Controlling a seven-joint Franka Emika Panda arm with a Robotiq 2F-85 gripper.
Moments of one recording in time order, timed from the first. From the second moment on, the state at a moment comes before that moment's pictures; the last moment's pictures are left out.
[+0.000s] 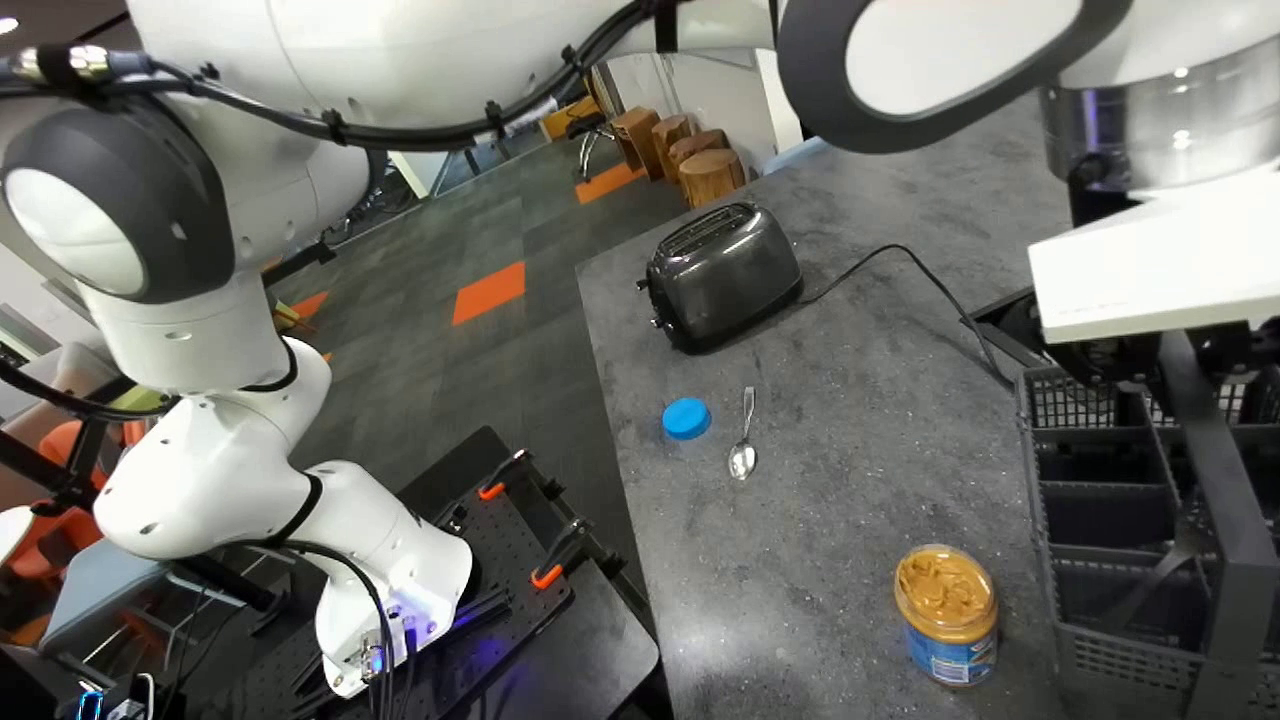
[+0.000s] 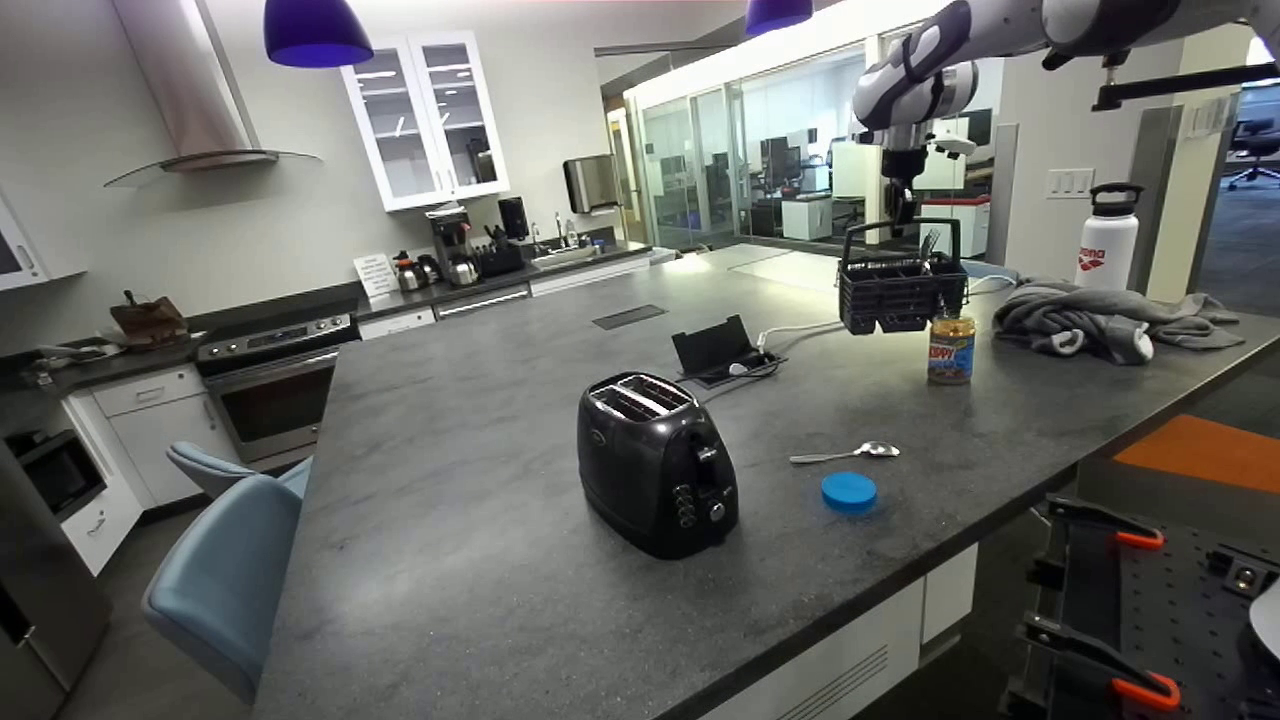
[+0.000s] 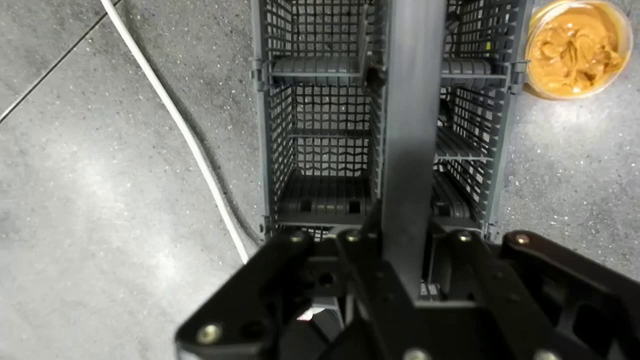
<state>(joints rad) -0.71 0.64 -0.19 -1.27 0.10 2.09 -1.43</state>
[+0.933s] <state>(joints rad) -0.78 0.90 -0.14 -0.96 0.08 2.00 -1.51</state>
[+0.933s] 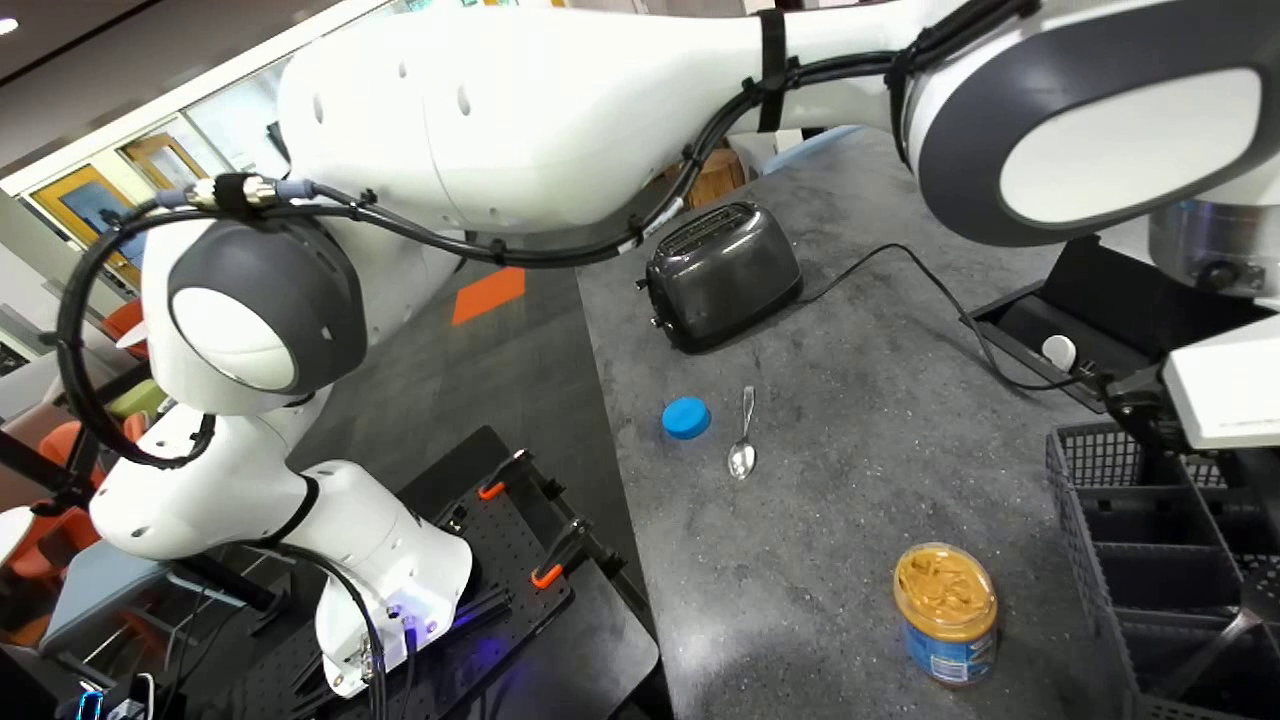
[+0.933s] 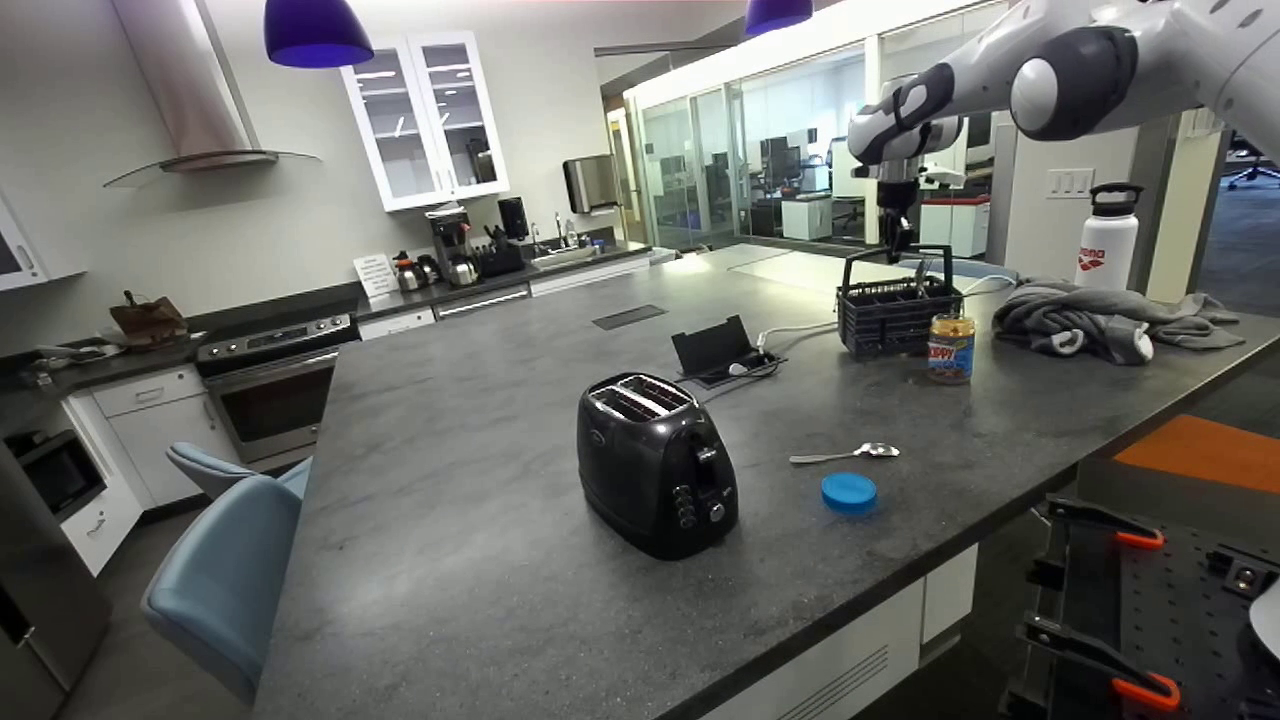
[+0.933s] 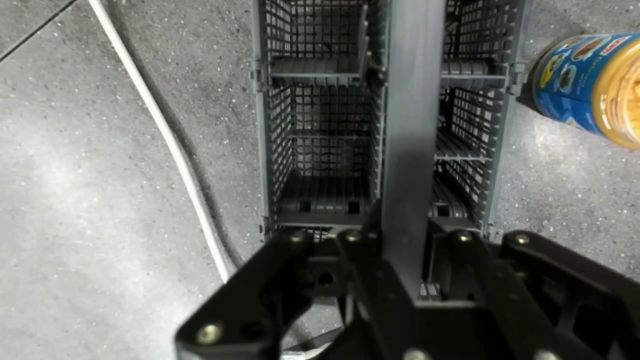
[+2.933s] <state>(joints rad) -0.43 0.52 -0.17 -1.23 -0.08 1.81 -0.95</state>
